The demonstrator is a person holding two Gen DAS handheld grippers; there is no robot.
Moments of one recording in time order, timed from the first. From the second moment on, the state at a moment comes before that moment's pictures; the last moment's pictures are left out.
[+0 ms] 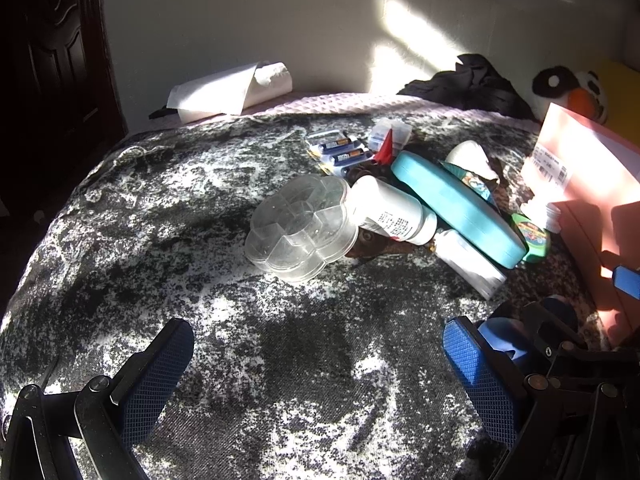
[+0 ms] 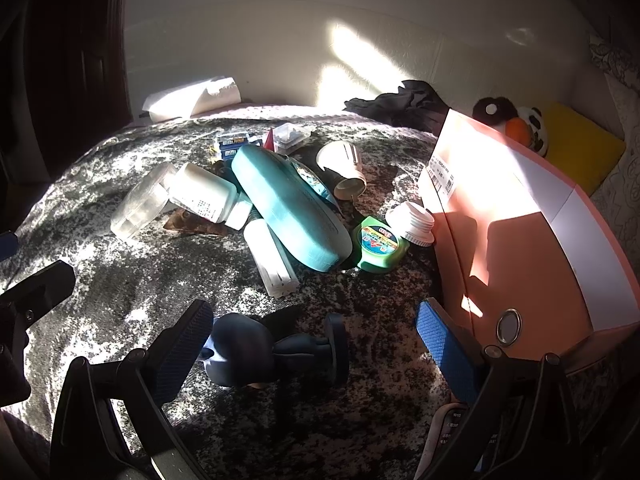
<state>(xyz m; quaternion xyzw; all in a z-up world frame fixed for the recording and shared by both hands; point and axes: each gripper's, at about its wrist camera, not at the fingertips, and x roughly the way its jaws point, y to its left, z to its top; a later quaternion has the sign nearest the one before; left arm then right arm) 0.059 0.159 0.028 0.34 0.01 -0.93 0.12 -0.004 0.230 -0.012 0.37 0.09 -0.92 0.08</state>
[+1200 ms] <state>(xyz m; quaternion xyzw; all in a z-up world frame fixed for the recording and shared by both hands) 0.041 0.173 0.077 0.35 0.05 -0.93 0.11 0.035 0.228 0.015 0.35 0.10 -0.93 0.08</state>
